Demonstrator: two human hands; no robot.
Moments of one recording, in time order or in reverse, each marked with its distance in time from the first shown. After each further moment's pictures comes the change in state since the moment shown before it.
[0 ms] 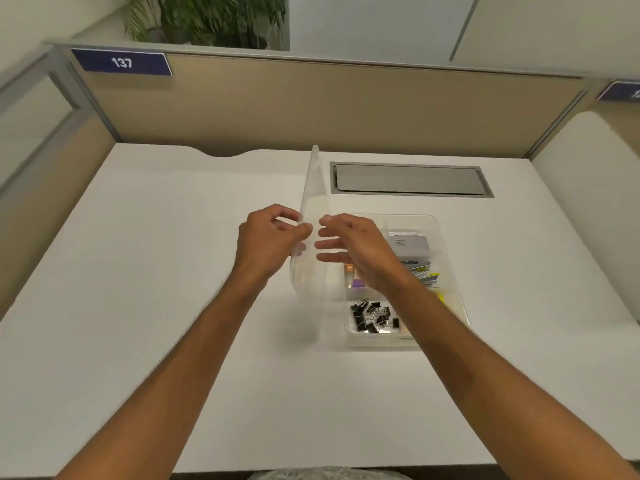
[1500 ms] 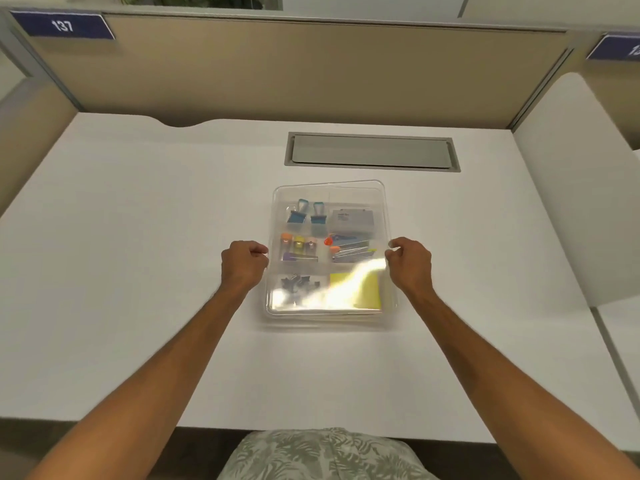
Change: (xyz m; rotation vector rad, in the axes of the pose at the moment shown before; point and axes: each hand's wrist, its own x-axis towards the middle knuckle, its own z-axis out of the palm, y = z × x) left_hand -0.022 -0.073 0.153 0.302 0.134 -0.268; right_hand -0.020 0.125 -0.249 -0.695 0.414 0.027
